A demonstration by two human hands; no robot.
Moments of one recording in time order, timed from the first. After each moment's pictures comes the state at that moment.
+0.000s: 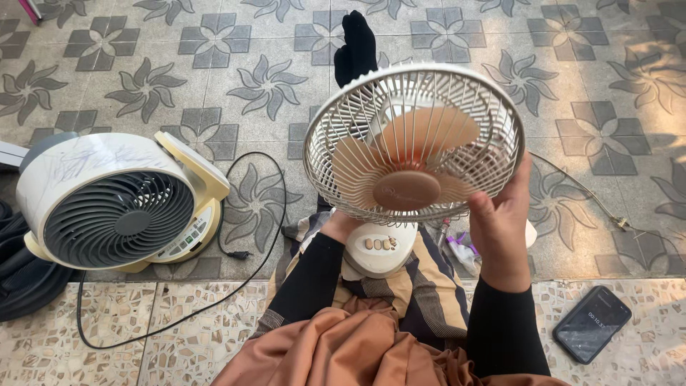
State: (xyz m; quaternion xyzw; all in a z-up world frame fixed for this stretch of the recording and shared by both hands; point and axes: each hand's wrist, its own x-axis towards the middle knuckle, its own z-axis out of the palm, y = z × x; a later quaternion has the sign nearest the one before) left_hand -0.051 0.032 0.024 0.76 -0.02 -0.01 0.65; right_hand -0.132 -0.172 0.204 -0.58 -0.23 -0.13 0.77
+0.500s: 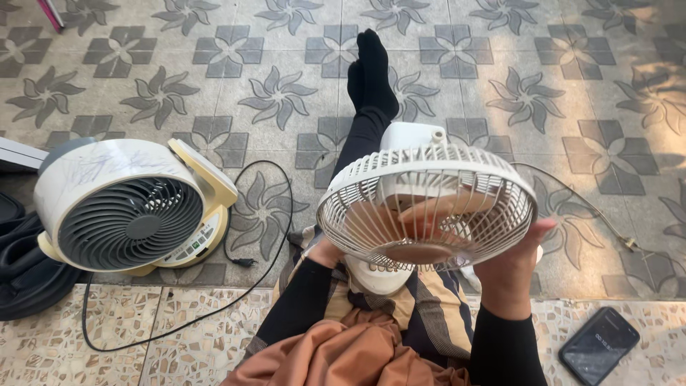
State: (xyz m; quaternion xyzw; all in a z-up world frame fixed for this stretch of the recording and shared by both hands) left_hand -0.077 0.070 0.058 0.75 -0.02 0.04 0.66; right_hand -0.144 -0.189 0.165 -0.52 -0.08 -0.09 0.85
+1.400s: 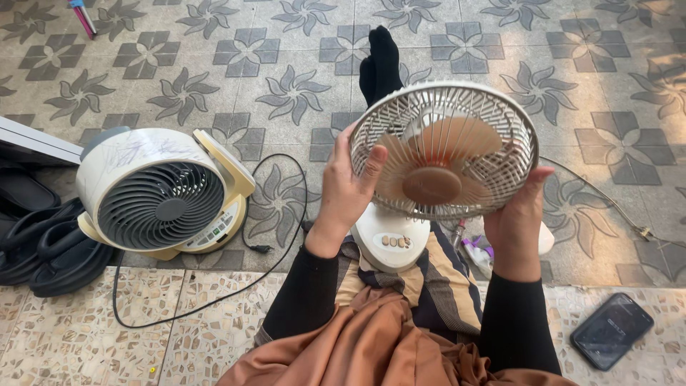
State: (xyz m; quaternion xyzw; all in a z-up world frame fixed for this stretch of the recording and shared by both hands) left_hand -0.143 0.069 0.215 0.77 -0.11 0.27 0.57; right_hand -0.128 -0.191 0.173 -0.52 -0.13 -0.09 0.84
